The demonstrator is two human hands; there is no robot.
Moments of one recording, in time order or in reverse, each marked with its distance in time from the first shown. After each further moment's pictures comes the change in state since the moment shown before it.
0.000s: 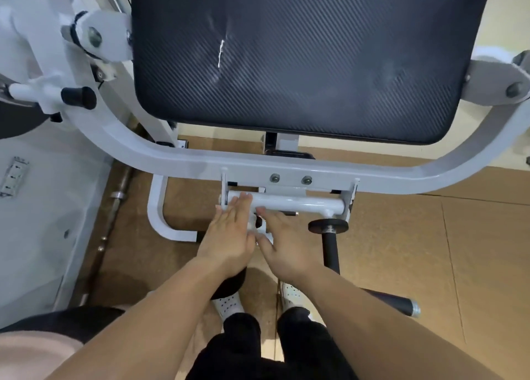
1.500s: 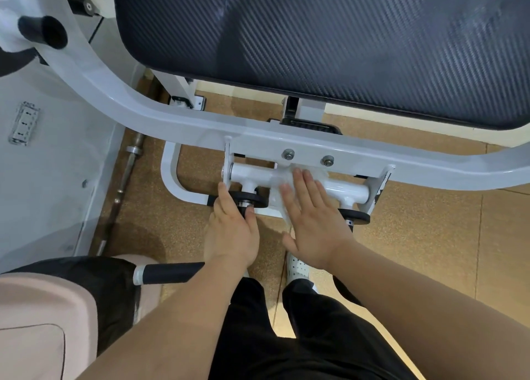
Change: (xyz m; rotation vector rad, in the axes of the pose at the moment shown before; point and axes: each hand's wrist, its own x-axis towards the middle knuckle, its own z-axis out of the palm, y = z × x) left_hand 0.005 0.017 0.054 -0.163 0.292 -0.545; right_hand 0.034 0.082 0.000 -0.695 -0.260 -0.243
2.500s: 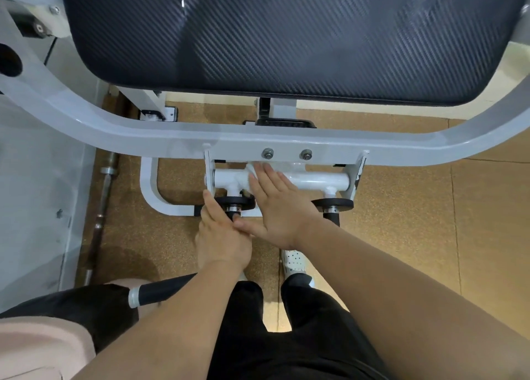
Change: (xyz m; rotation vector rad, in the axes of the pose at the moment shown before) left_hand 0.002 -0.005 0.002 -0.005 -0.053 0.023; right_hand 0.027 -0.031 -0.033 0.148 -0.074 0.065
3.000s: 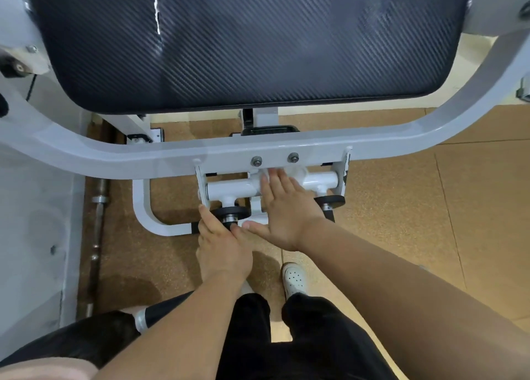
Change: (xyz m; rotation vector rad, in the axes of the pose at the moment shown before) left_hand 0.000 0.000 0.000 -0.053 -0.015 0.002; right_hand -0.009 0.008 -0.002 -0.052 -0.022 0.216
